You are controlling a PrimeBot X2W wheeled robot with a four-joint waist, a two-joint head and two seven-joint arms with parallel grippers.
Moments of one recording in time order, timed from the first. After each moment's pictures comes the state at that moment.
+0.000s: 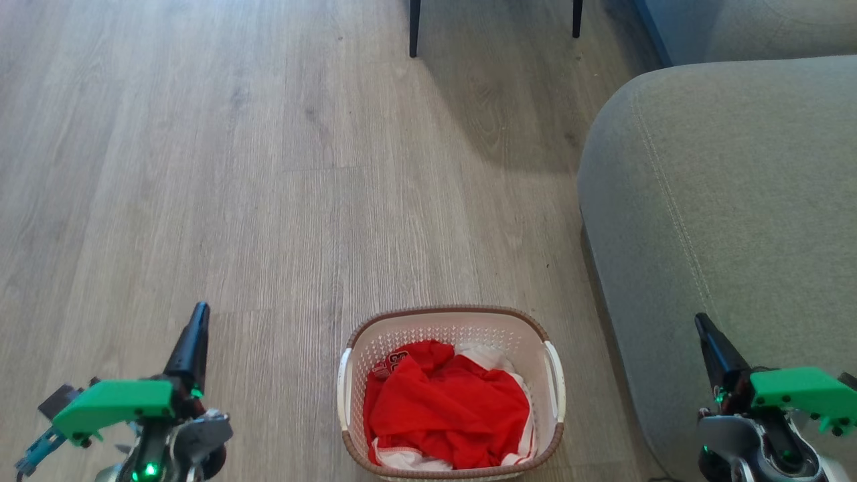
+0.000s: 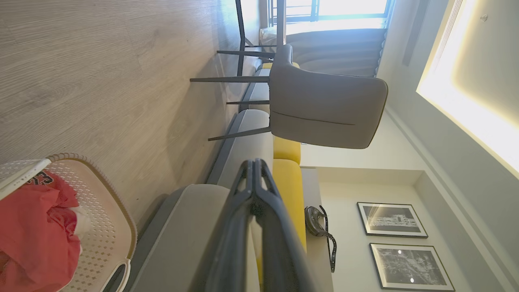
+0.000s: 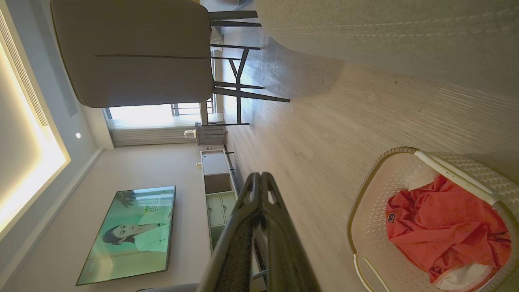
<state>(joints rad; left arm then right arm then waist) -0.04 0.06 0.02 0.27 -1.60 -0.12 0.07 -0.04 -0.06 -0.09 0.27 1.59 0.12 0.07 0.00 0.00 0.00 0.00</state>
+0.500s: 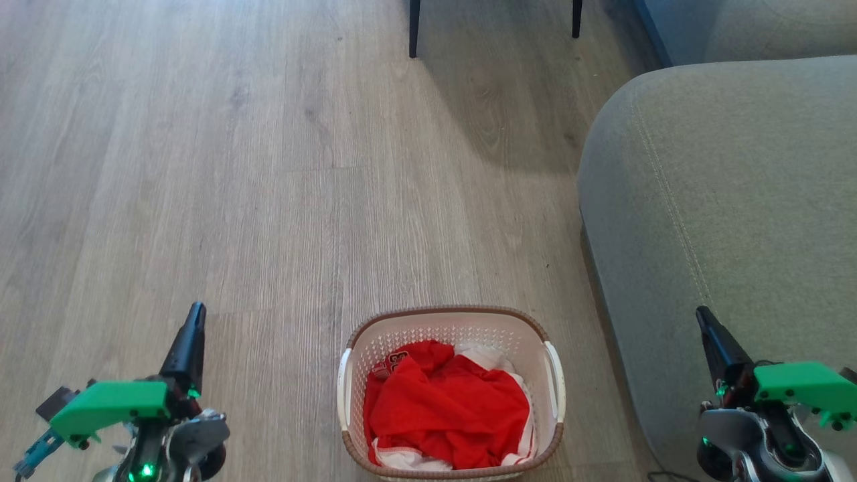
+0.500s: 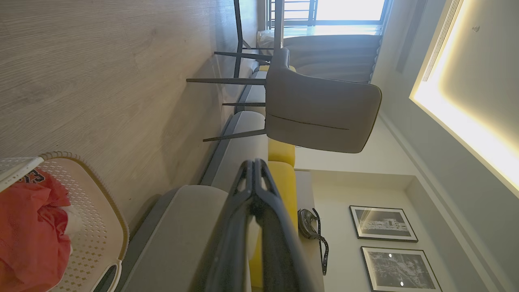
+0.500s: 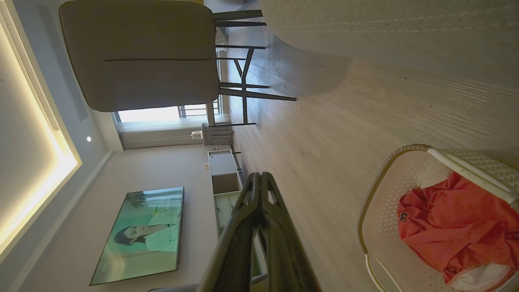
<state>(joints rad) -0.05 0.06 0.04 0.27 -1.64 -0.12 0.08 -0.06 -0.06 -0.10 0.28 1.63 0.12 0.09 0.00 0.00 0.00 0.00</state>
